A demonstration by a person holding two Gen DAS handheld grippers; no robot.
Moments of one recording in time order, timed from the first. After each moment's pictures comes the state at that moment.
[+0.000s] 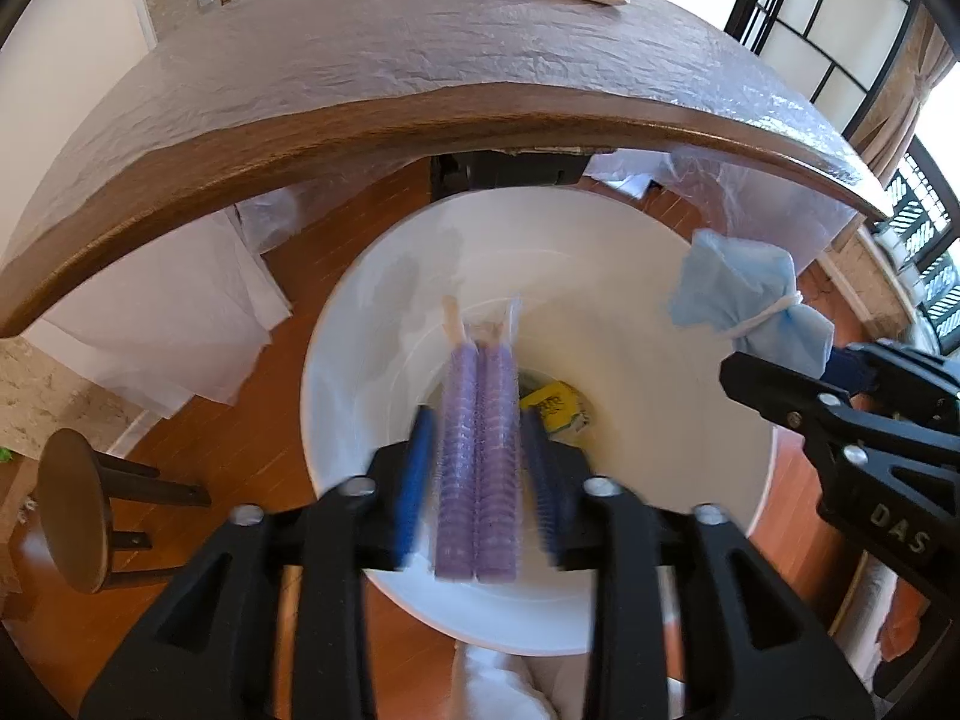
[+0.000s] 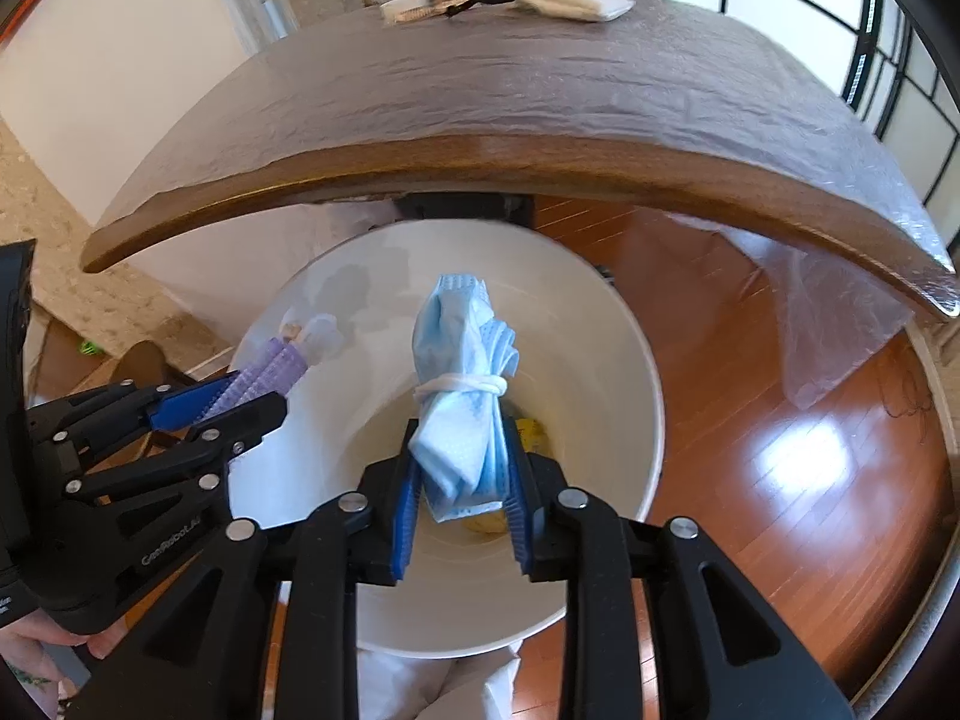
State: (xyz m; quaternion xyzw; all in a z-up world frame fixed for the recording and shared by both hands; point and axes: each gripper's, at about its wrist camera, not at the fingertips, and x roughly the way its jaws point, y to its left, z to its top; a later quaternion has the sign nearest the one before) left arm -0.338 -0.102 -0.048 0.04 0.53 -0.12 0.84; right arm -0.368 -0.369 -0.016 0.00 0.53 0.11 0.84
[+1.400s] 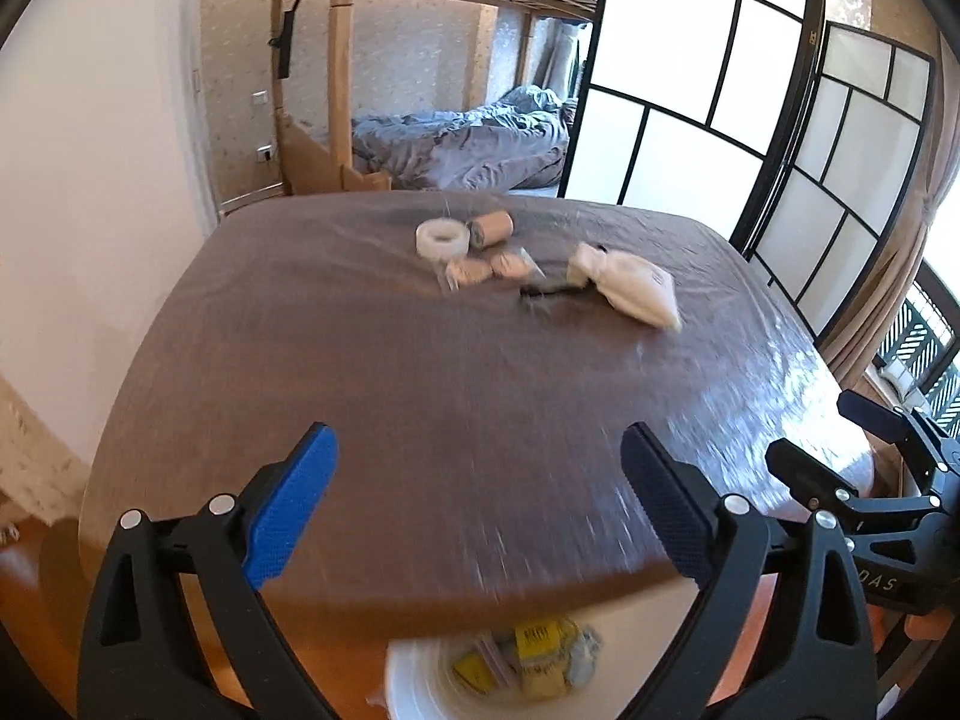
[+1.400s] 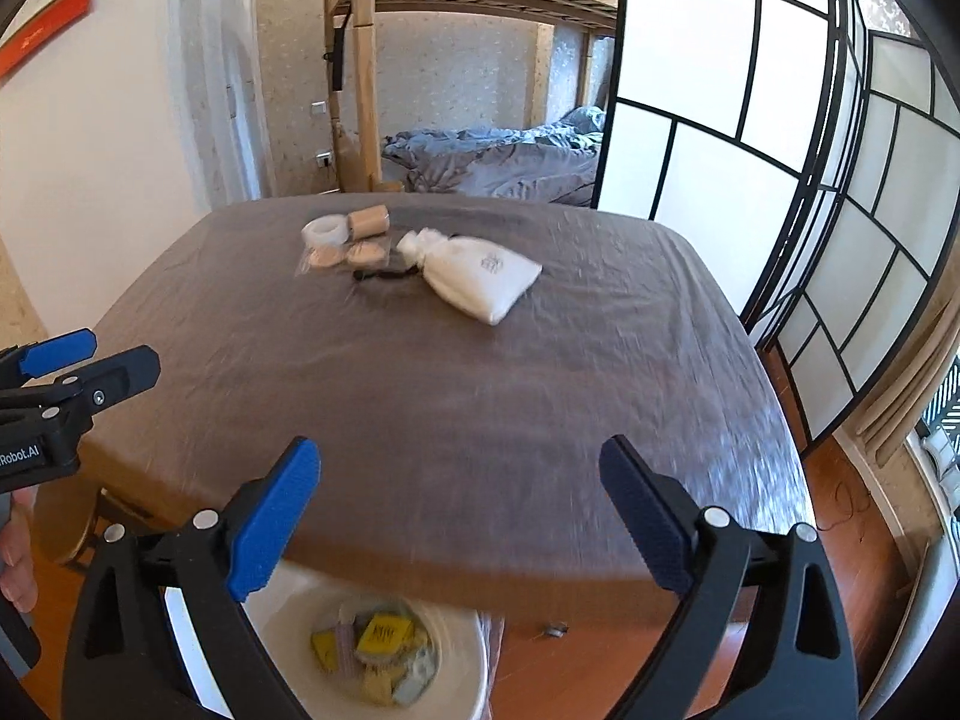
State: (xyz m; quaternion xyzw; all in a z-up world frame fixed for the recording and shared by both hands) left arm -0.219 -0.077 0.080 -0.01 0.39 -0.10 0.92; right arm -0.253 -0.398 0.090 -0.04 0.39 0.06 0.92
